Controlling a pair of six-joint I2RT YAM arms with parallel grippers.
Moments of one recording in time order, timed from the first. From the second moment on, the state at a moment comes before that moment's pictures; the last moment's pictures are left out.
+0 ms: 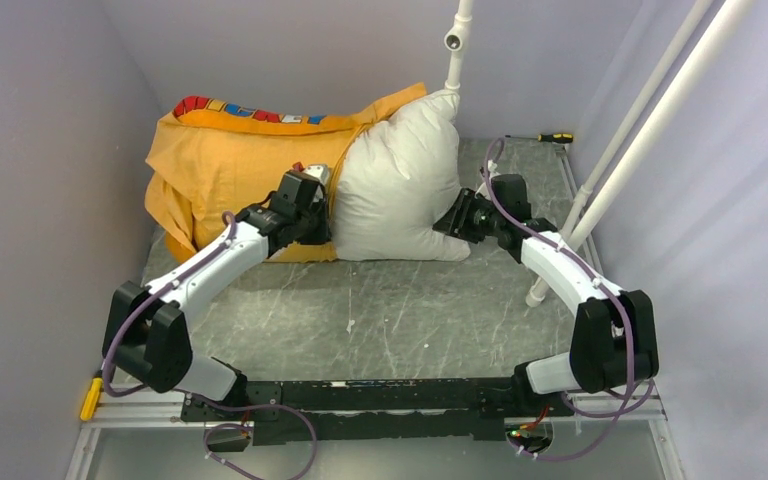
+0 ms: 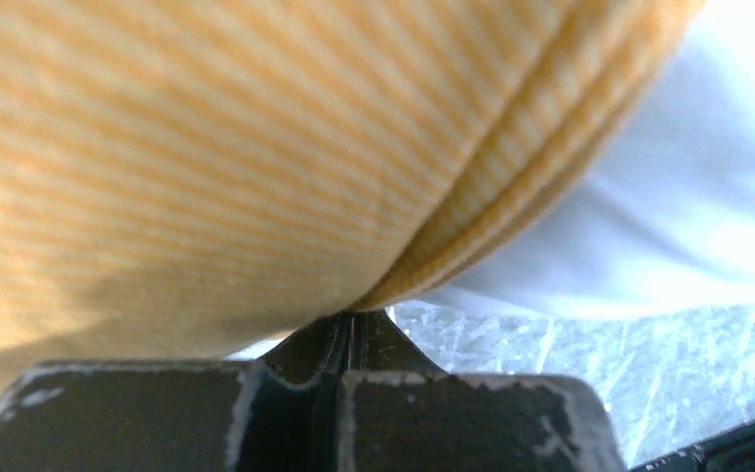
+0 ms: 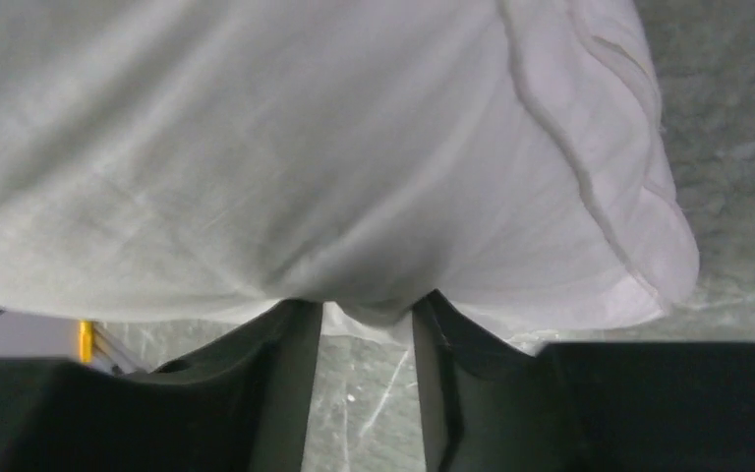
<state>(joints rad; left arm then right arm) -0.50 1.45 1.14 -0.49 -0.04 -0.43 0.22 1.39 0.93 -0.23 -0.36 0.56</state>
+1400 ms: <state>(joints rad) -0.78 1.25 1.54 -0.94 -0.08 -0.44 0.50 1.10 0.58 0.37 -0.60 1.04</state>
